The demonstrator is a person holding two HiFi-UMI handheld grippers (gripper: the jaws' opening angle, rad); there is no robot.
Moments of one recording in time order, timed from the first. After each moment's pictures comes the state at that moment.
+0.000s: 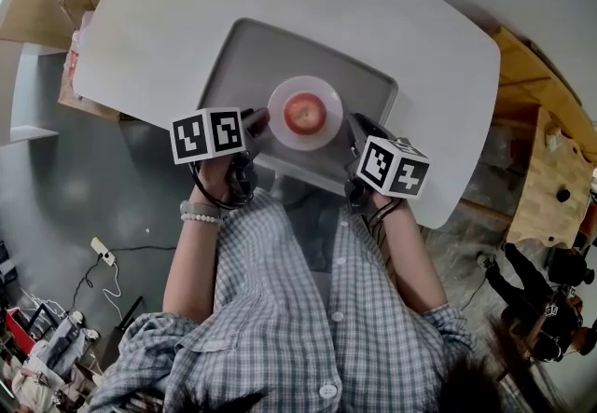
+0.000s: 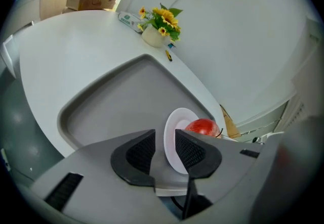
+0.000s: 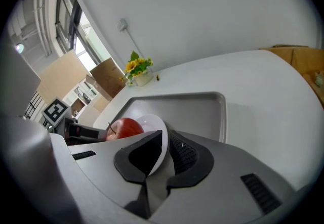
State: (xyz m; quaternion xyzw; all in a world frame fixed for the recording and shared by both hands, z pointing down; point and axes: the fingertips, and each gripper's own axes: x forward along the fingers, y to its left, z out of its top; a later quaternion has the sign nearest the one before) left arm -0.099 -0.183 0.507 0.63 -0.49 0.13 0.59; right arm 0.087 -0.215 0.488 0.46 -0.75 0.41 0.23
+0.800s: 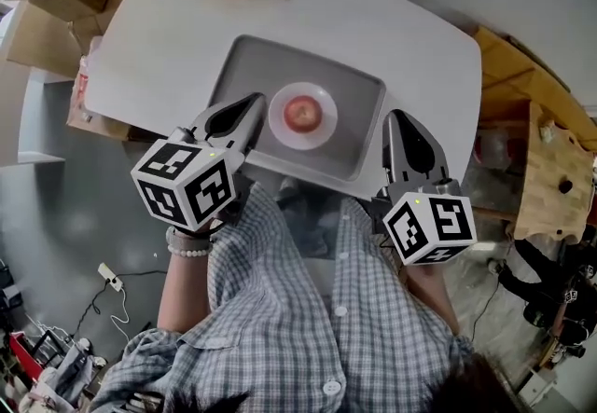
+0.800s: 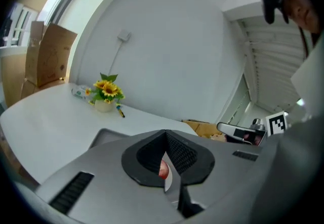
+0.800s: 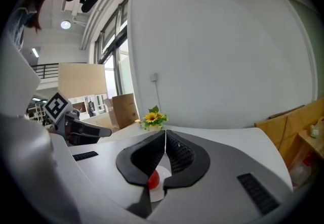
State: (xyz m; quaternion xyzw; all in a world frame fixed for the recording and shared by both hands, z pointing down) left arm -0.084 -0.185 0.312 0.82 -0.48 0.05 0.31; right arm 0.103 -0.193 0.279 0.52 -0.84 0.15 0.09
